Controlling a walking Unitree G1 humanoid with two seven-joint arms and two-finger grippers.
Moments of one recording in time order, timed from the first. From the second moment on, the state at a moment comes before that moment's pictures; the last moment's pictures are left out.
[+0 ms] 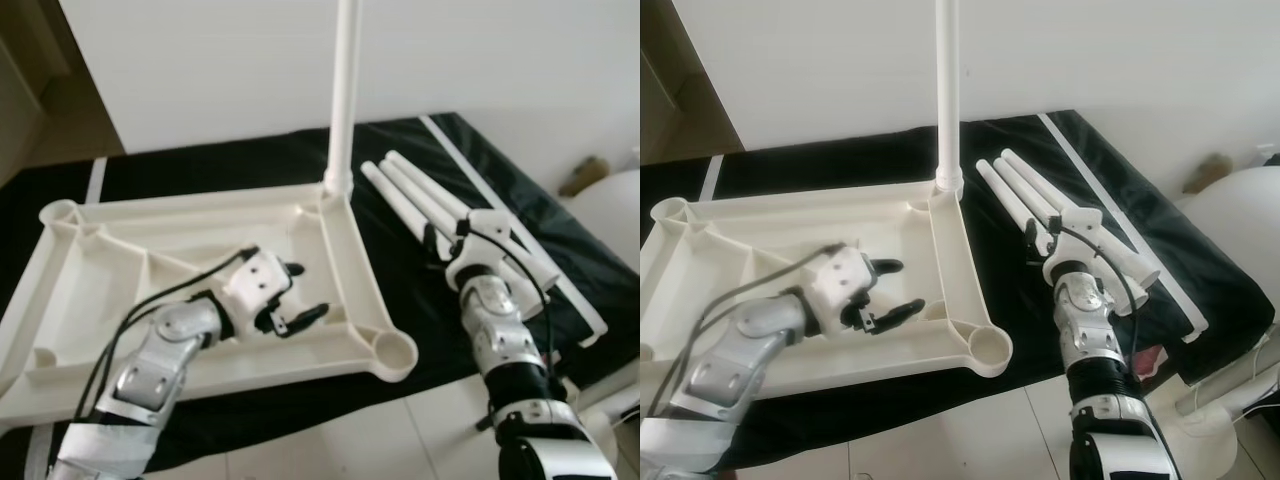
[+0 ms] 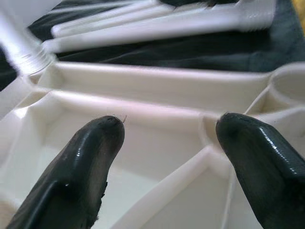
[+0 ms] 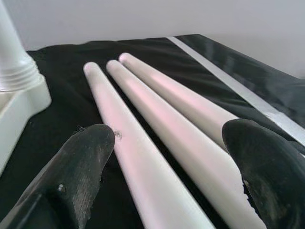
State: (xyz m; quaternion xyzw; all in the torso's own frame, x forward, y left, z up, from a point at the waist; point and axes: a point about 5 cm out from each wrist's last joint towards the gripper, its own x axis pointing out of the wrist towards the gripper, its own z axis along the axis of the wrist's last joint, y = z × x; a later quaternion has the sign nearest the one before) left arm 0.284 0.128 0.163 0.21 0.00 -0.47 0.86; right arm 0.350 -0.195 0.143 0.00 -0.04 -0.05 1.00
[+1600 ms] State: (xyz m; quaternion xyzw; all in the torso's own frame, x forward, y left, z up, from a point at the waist) left arm 0.342 0.122 0.196 0.14 0.01 -0.43 0.89; right arm 0.323 -0.231 0.168 0.03 0.21 -0.01 0.98
